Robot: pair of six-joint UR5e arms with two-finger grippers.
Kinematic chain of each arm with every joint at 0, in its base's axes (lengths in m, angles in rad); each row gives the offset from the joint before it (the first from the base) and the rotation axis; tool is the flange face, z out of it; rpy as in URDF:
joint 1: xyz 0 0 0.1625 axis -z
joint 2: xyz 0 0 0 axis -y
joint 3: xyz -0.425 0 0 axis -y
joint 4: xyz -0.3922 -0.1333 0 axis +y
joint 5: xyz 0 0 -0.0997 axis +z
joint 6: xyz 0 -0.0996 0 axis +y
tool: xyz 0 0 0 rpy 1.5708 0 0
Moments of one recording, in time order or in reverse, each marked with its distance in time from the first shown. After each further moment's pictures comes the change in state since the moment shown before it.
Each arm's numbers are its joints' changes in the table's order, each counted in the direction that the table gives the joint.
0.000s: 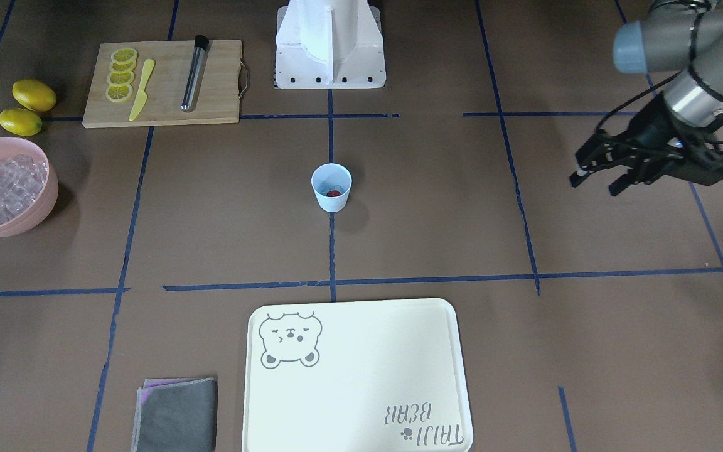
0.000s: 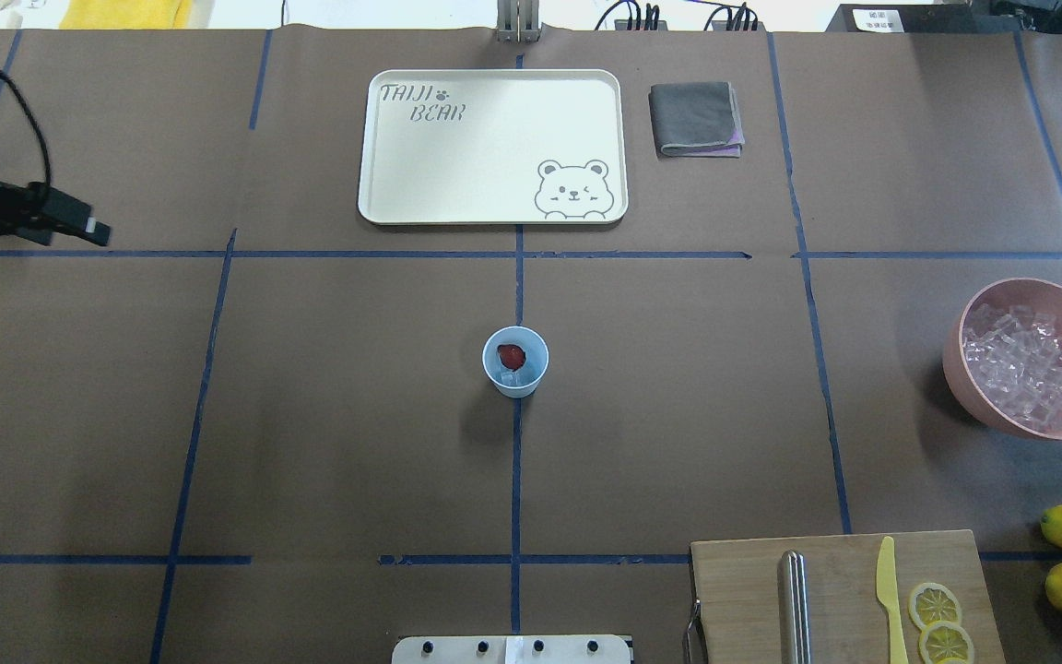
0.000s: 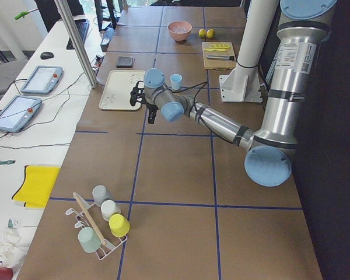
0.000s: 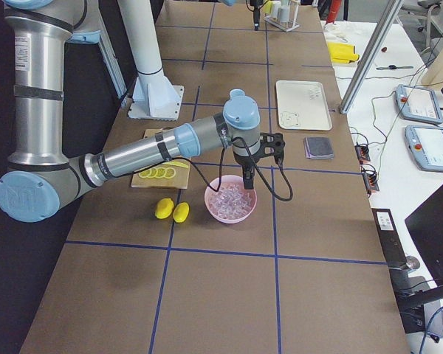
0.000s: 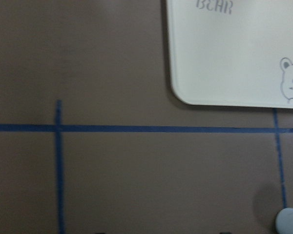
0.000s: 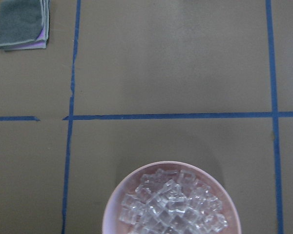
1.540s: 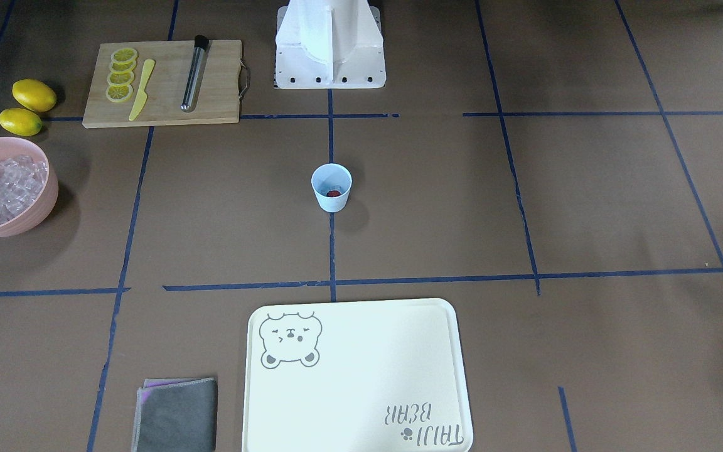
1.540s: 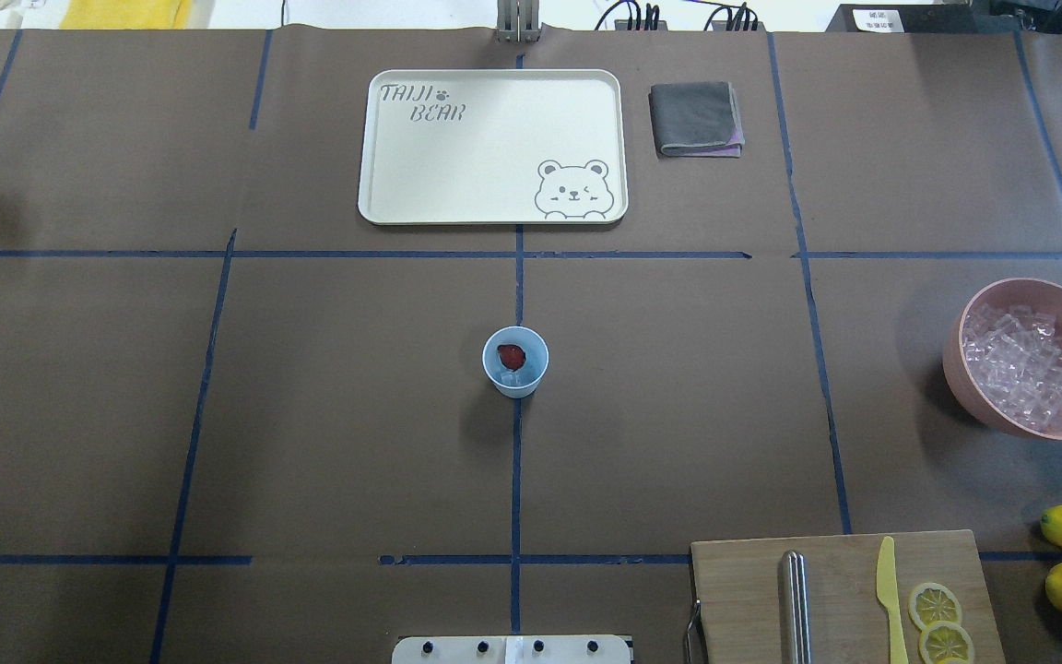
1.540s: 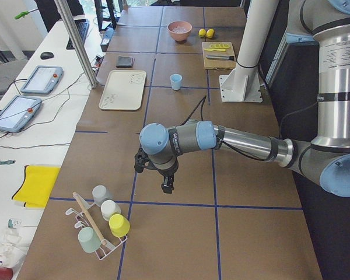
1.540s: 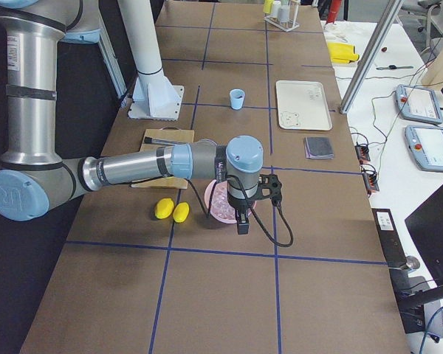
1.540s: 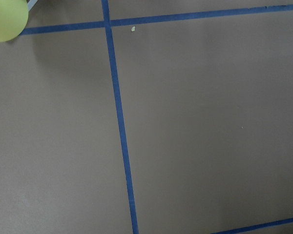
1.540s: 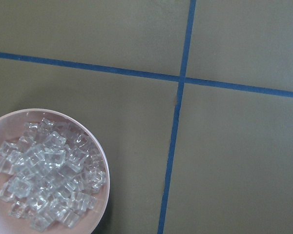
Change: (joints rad) left arm 0.435 0.175 -0.018 -0.837 0.113 -0.953; right arm -0.056 -0.008 -0.108 0.159 0.105 0.331
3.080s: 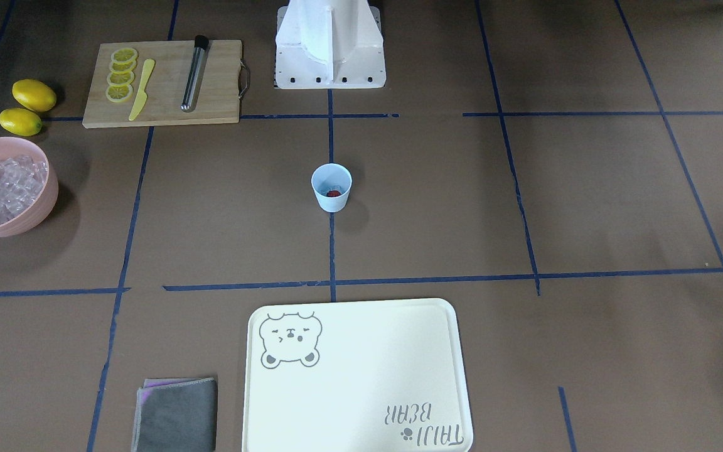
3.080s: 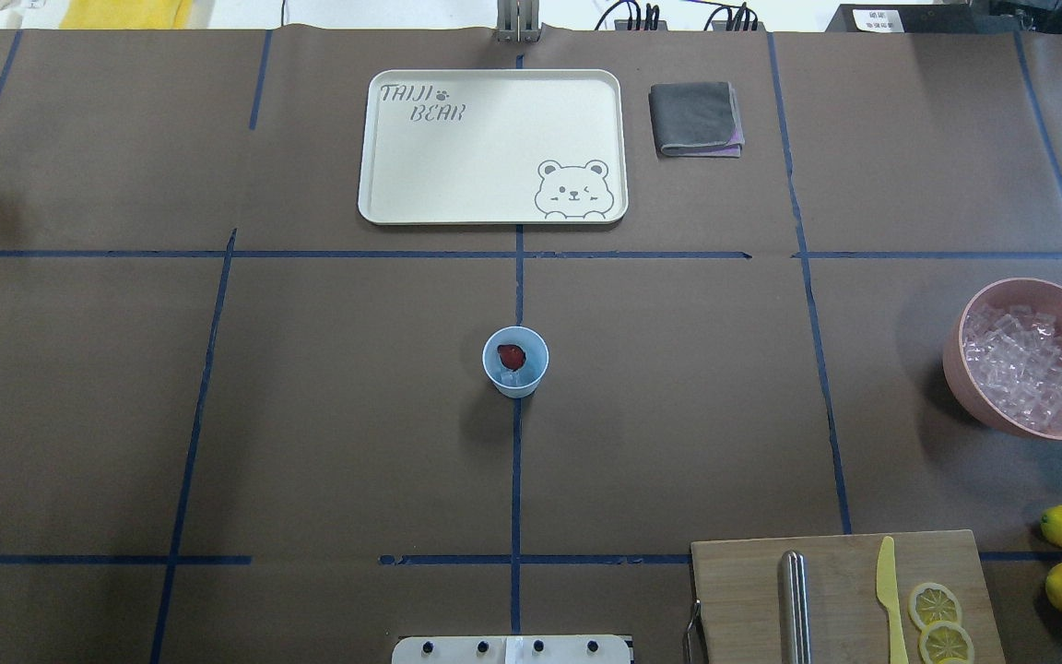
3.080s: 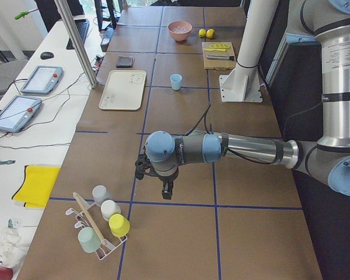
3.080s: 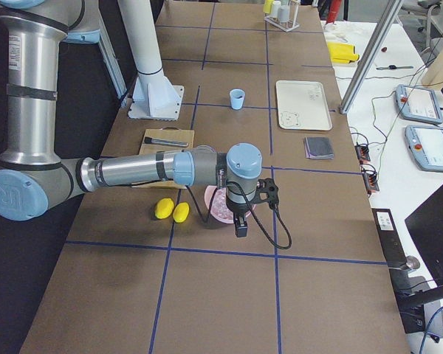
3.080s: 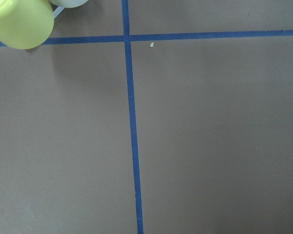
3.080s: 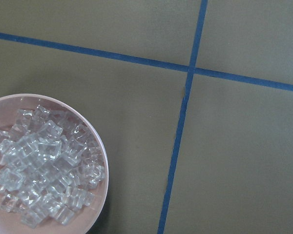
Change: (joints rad) left arm 0.004 0.040 0.041 0.219 -0.003 0.132; right arm 0.043 -0.024 -0.033 -0.060 -0.001 -0.003
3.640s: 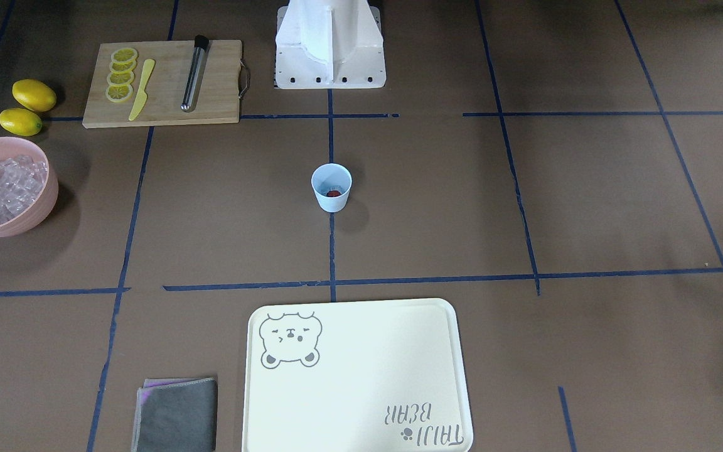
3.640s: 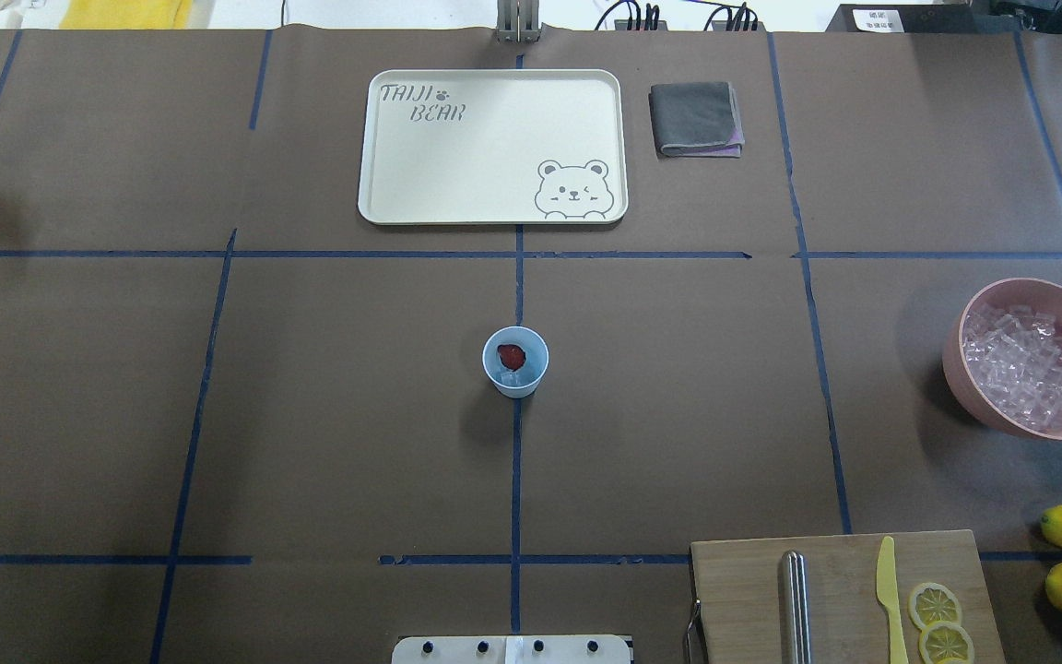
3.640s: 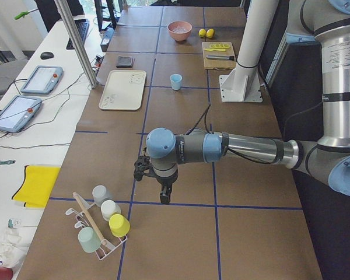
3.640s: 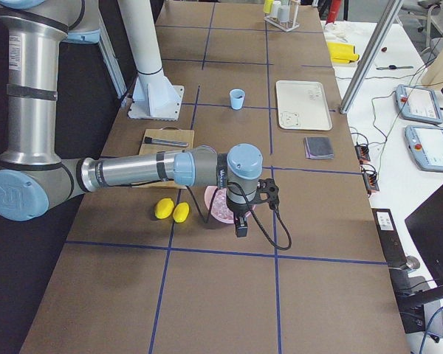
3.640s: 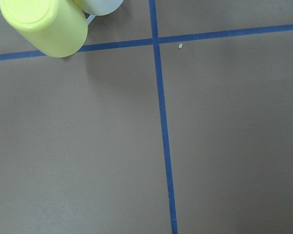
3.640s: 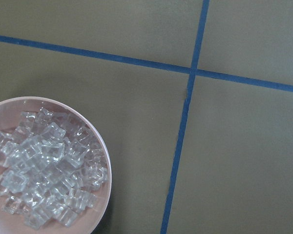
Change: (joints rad) left arm 0.000 0.003 -0.011 0.018 -0.115 0.003; right arm 0.001 0.005 0.002 0.000 -0.005 -0.009
